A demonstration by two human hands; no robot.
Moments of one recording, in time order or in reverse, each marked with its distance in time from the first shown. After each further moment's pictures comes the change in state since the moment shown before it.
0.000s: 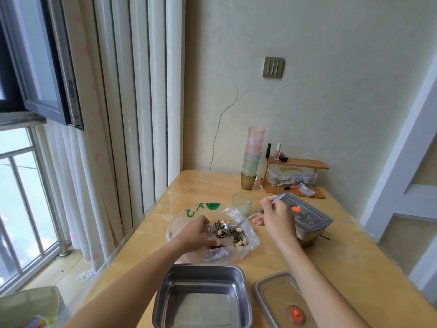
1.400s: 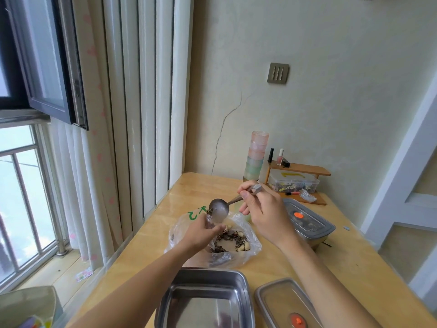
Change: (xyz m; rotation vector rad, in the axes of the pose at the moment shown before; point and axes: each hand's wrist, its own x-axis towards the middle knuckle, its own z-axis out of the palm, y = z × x) left_hand -0.005 0.018 0.003 -0.339 0.176 -0.037; right_hand -0.015 -0.064 -0.002 -0.138 -0.170 -0.662
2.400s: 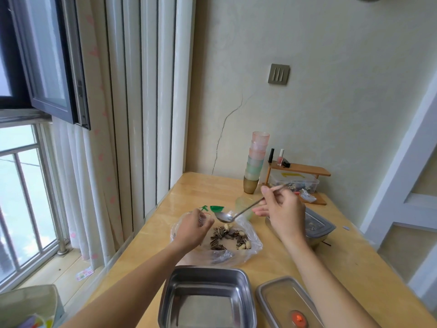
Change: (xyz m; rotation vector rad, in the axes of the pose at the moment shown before) left_hand 0.004 -0.014 -0.019 0.203 0.169 0.087; right_hand -0.009 0.028 0.000 0.206 0.279 0.405
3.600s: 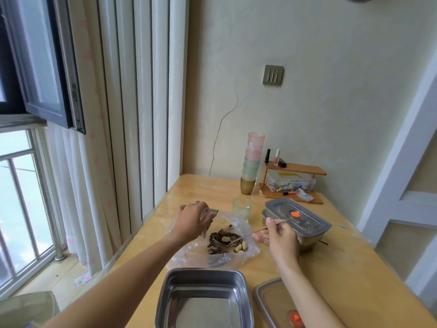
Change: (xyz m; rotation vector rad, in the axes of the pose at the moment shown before) left_hand 0.017 0.019 -0.017 0.269 0.044 0.279; right_hand -0.037 0.065 0.005 0.204 0.082 0.458
